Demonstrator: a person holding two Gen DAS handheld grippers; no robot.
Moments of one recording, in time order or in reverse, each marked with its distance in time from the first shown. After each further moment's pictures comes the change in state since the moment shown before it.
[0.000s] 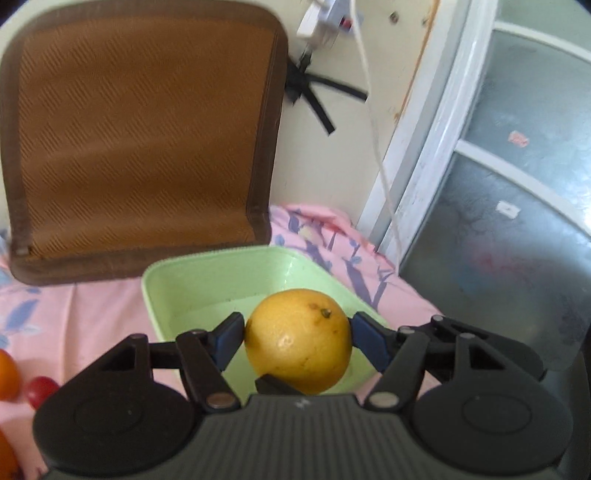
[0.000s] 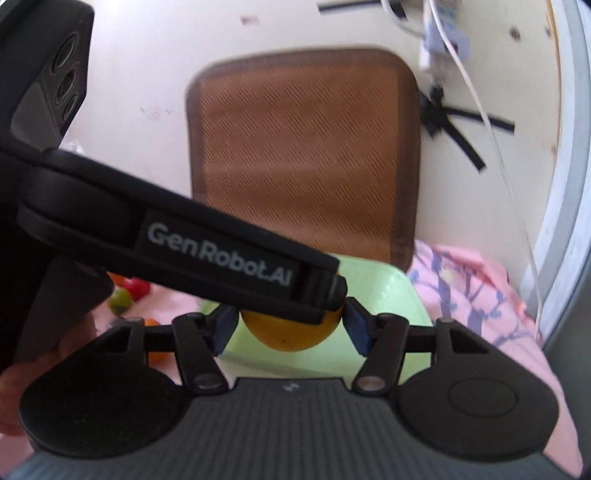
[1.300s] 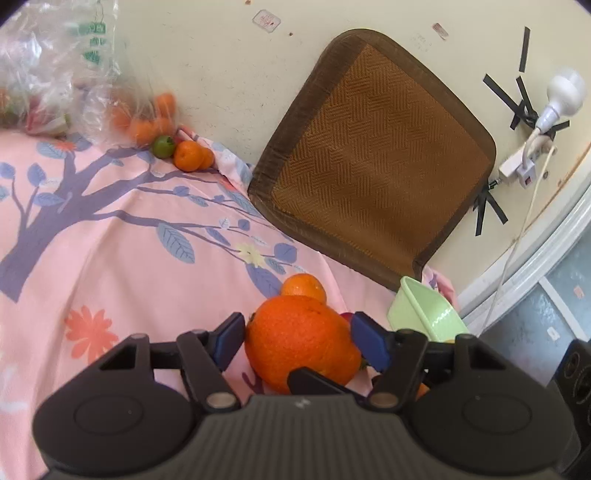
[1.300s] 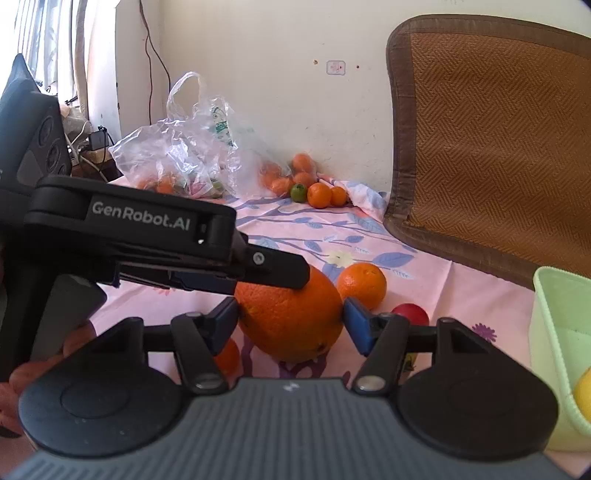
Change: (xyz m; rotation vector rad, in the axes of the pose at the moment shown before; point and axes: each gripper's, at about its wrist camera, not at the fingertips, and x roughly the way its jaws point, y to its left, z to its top) left arm -0.158 0.193 -0.075 -0.477 -0.120 0.137; right arm 0.059 0.177 0.025 -0.069 0.110 0.372
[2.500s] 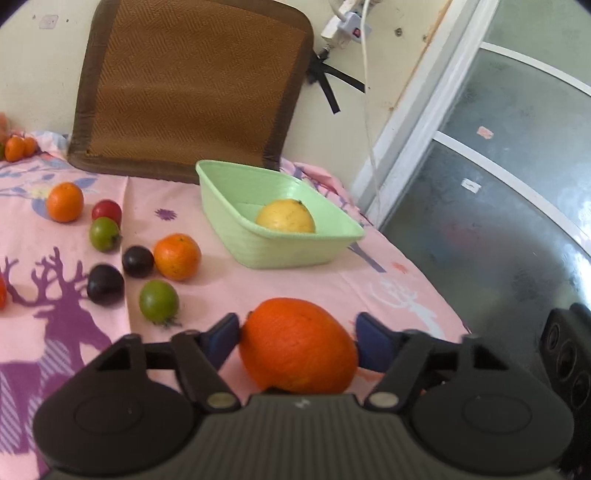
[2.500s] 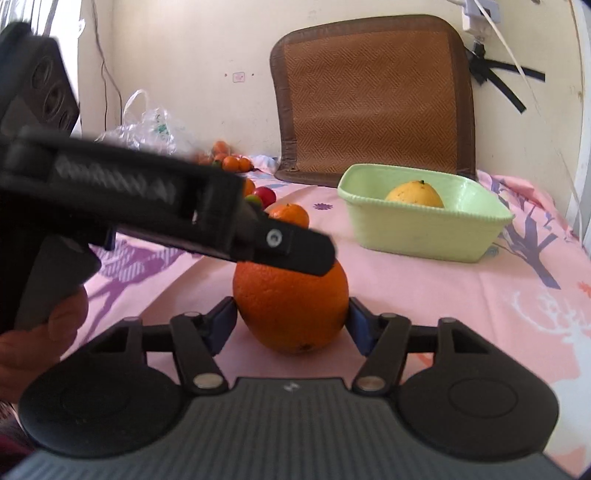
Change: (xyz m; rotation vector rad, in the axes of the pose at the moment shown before) left arm 0.017 -0.172 -0.117 0.341 0.125 -0.147; right arm -0.142 -0.048 -0.109 0.119 -0.045 -0.192
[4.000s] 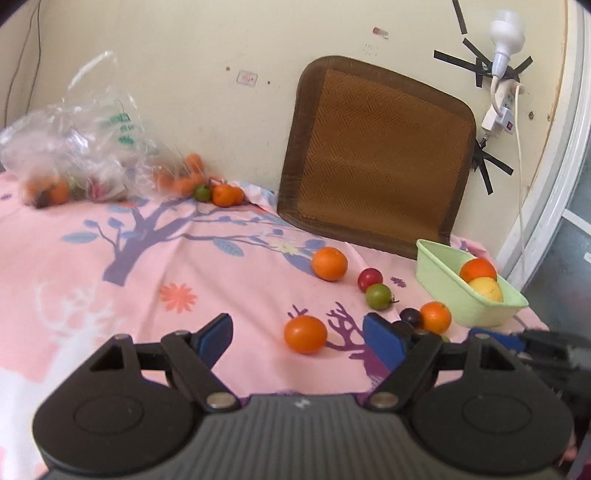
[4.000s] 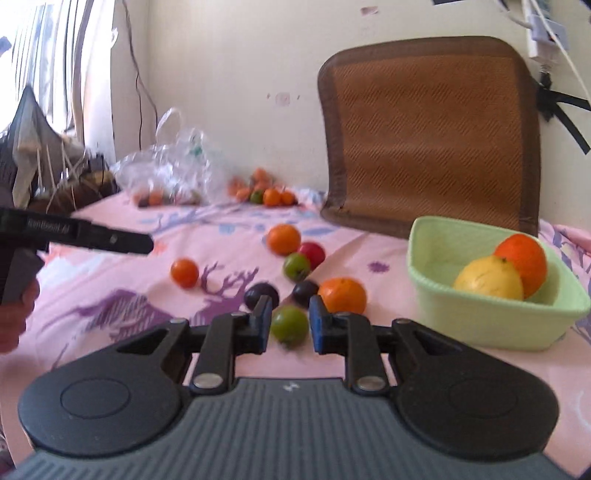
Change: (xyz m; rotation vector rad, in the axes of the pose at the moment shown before) left arm -0.105 0.129 -0.007 -0.093 -0.189 0.377; right arm 0.038 0.021 0.040 -0.074 -0.043 0.118
